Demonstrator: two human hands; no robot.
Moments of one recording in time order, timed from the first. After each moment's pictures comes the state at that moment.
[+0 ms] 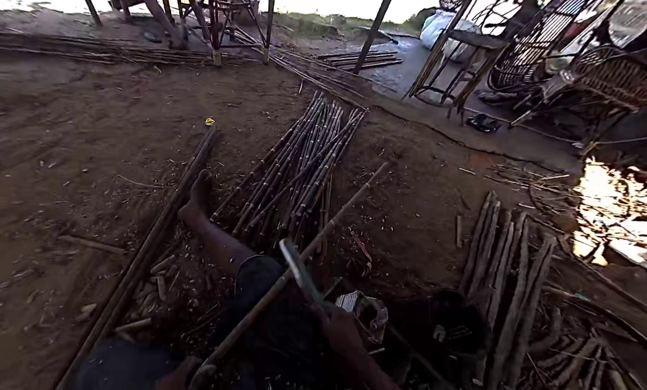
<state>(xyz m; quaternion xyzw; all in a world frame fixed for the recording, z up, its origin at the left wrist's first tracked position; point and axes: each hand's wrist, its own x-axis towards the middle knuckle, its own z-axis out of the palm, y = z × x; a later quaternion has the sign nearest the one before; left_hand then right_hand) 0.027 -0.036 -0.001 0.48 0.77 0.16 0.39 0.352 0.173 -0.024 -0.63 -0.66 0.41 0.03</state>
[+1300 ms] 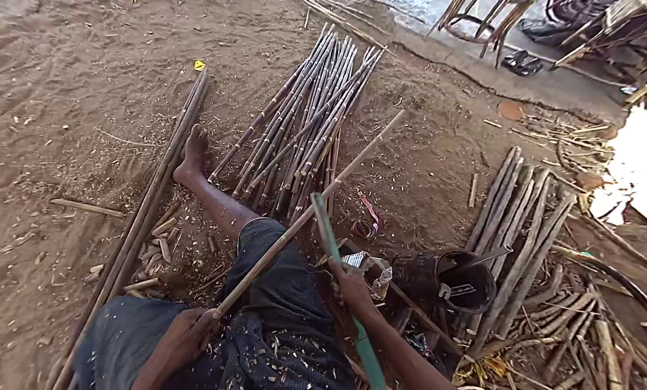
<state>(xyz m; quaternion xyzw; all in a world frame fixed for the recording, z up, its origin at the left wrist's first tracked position) 0.003 -0.016 -0.008 0.38 0.68 0.22 0.59 0.360 0.166 -0.019 -0.62 -0.59 0.51 0.05</state>
